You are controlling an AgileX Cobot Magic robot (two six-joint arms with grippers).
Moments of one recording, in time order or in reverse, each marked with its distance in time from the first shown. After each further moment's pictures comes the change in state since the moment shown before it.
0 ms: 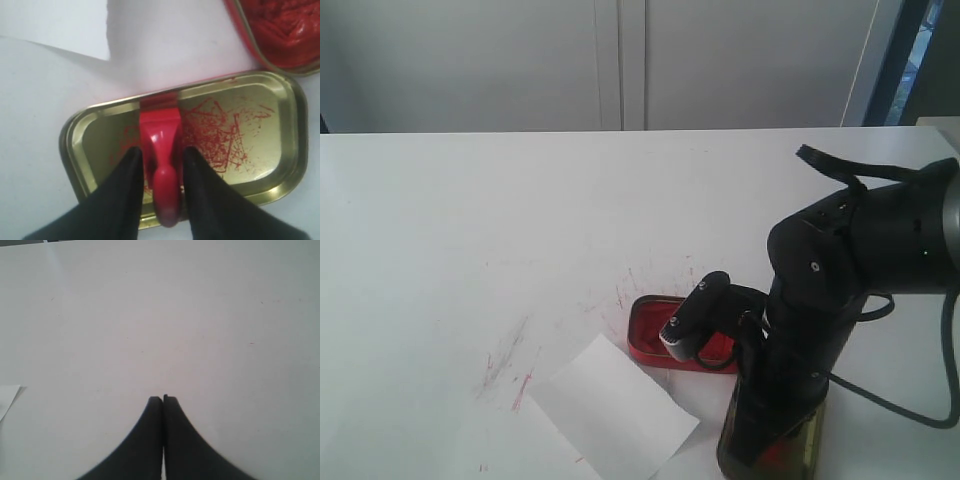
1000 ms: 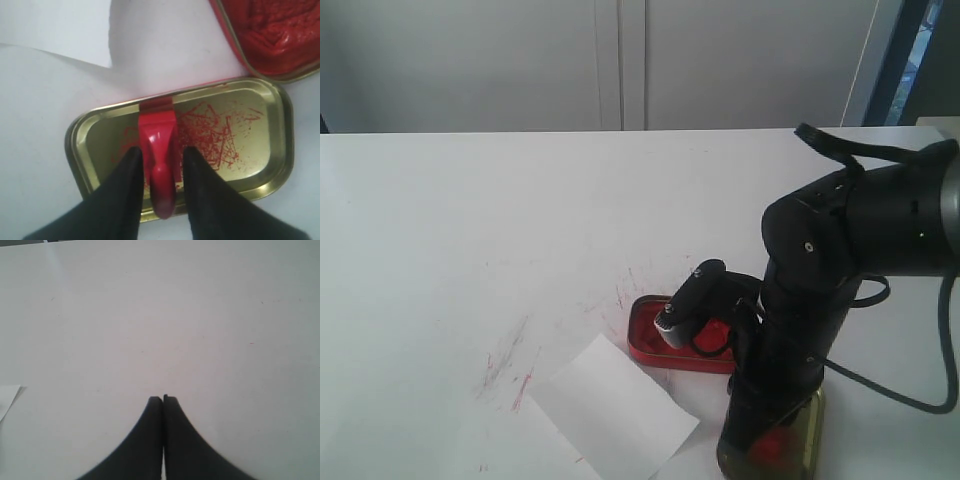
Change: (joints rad) left arm 0.000 0.000 0.000 0.000 0.000 0.000; right arm 0.000 -0.002 -0.046 0.000 0.055 -0.002
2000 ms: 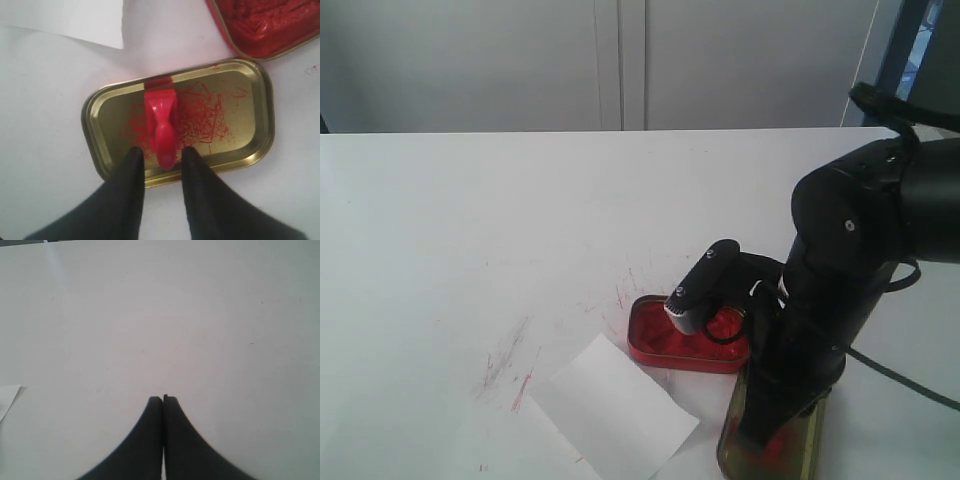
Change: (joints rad) left arm 0.000 0.000 0.000 0.000 0.000 0.000; right arm 0.000 -0.110 0.002 -0.002 0.071 -0.002
